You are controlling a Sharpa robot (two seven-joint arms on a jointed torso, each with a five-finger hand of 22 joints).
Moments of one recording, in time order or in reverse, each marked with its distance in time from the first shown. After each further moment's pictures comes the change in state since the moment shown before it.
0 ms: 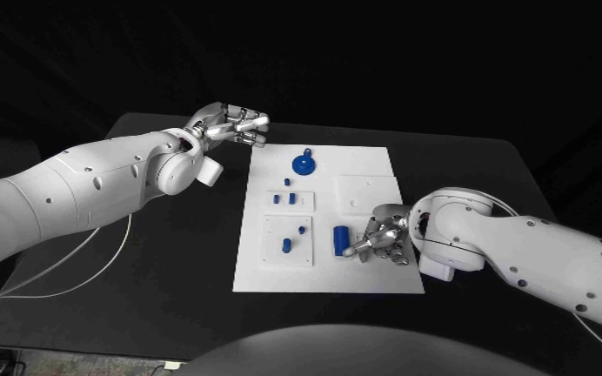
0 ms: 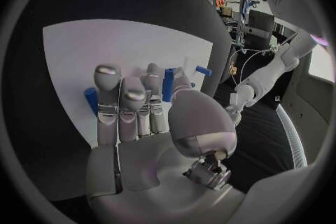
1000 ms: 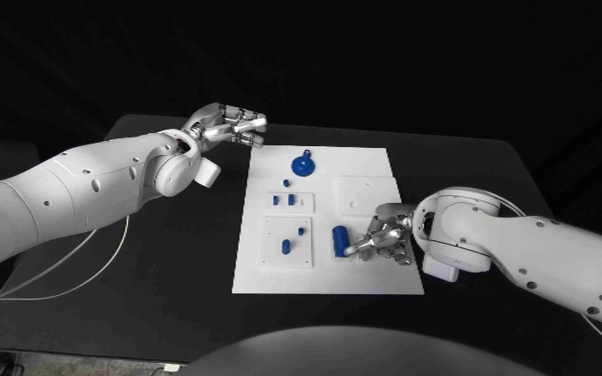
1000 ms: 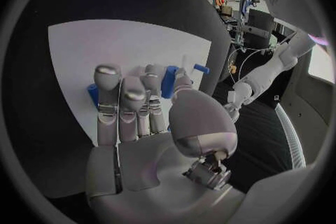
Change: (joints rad) left arm 0.000 -0.001 0.001 -0.008 -0.017 0.001 0.015; left_hand -0.004 -0.004 0.003 -0.003 0.000 0.007 0.000 0.000 0.000 0.004 -0.004 0.000 0.000 0.000 0.000 0.000 0.000 0.000 0.000 0.000 0.000 0.000; right arm 0.011 -0.029 -0.001 0.032 0.005 -0.014 0.001; right_hand -0.012 0.012 -0.036 0.050 0.000 -0.011 0.007 -0.006 -0.007 0.000 0.000 -0.008 -0.001 0.000 0.000 0.000 0.001 0.000 0.000 0.000 0.000 0.000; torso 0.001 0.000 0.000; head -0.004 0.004
